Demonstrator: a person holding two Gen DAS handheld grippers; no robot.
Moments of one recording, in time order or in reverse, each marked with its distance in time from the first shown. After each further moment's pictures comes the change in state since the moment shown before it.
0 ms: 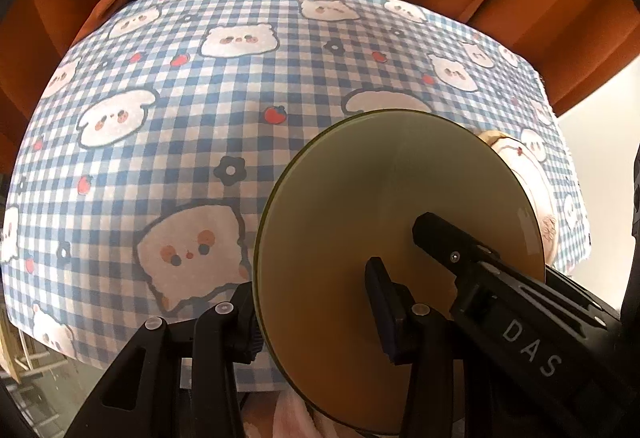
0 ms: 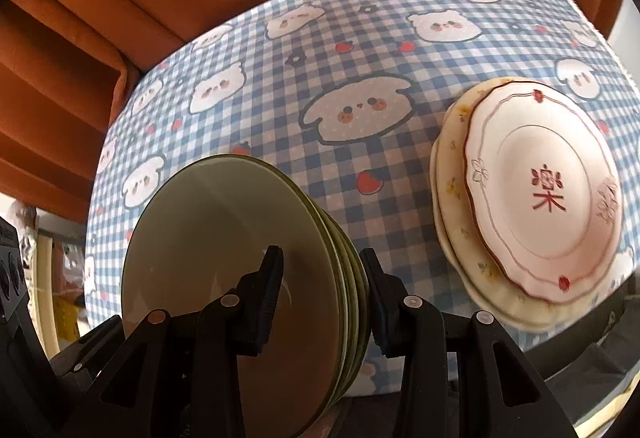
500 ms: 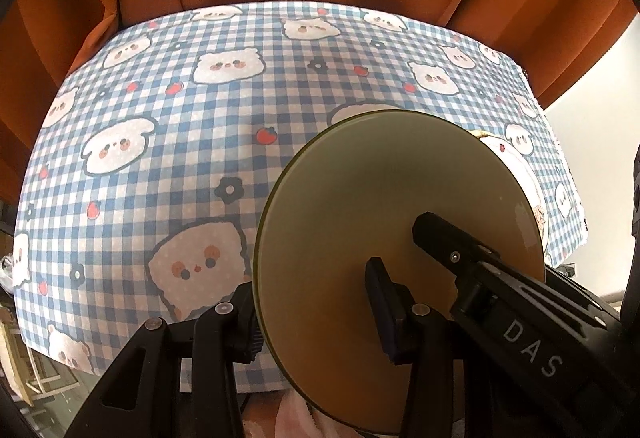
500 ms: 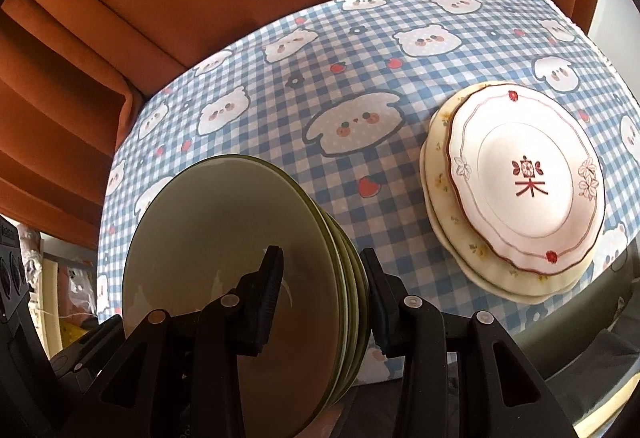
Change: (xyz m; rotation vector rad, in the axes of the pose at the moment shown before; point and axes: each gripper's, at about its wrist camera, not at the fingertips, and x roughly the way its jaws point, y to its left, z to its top) left arm -0.014 -0.013 0.001 0.059 -0.050 0.010; right arm -0.024 0.003 -0.010 0.049 -0.075 0.008
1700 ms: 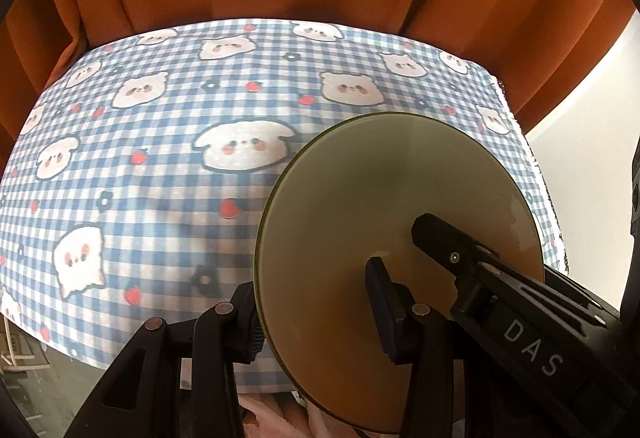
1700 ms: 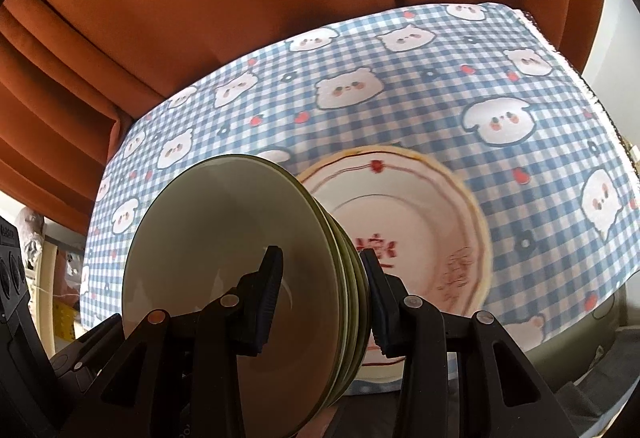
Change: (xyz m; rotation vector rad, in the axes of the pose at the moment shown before) left arm 0.031 -0.169 0.011 -0.060 -0.068 0.003; right arm -0.048 -0.155 0.057 -0.087 -0.030 0.033
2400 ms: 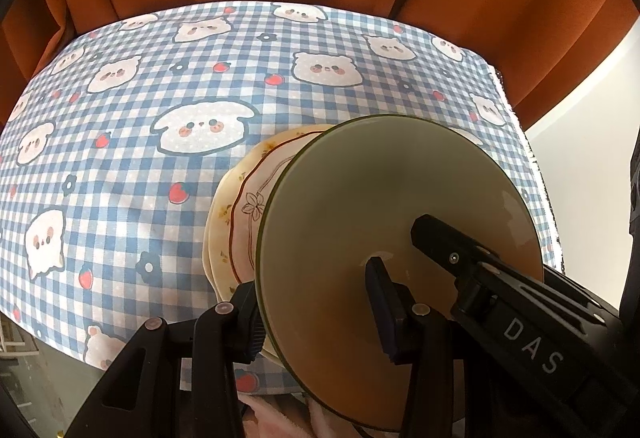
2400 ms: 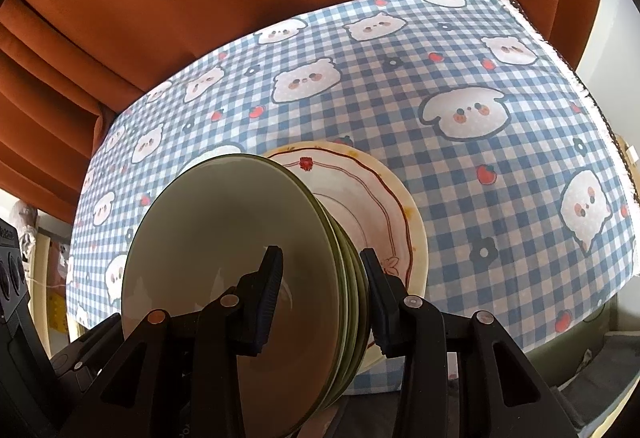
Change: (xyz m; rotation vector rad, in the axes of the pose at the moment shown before) left arm 0.032 -0.035 -0.002 -0.033 0.037 -0.004; right arm 0.008 -0.053 0.008 -0.011 0.046 -0.015
